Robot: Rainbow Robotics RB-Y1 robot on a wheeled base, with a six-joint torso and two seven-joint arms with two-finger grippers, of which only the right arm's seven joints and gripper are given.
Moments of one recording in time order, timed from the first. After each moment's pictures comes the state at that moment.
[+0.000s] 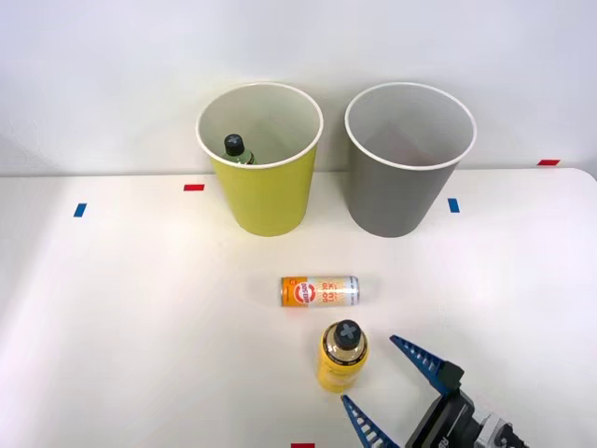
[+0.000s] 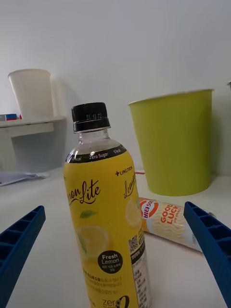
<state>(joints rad) 0.11 -0.72 0.95 -1.45 -0.35 -1.09 1.51</state>
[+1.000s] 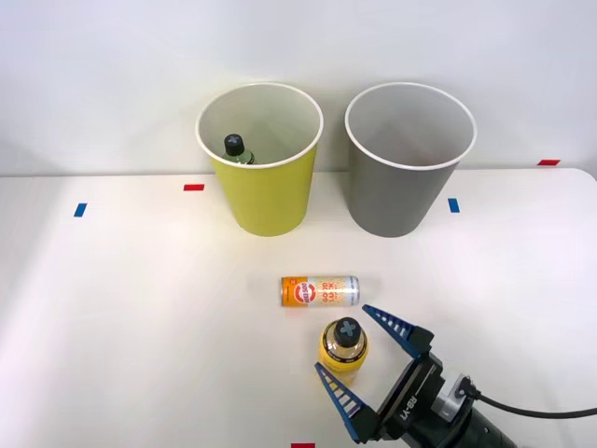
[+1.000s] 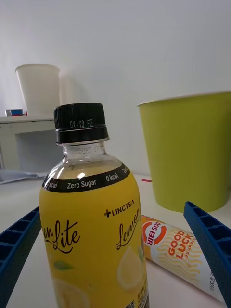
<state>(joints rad) -0.03 -0.70 1.00 -1.45 -0.40 -1.00 1.53</state>
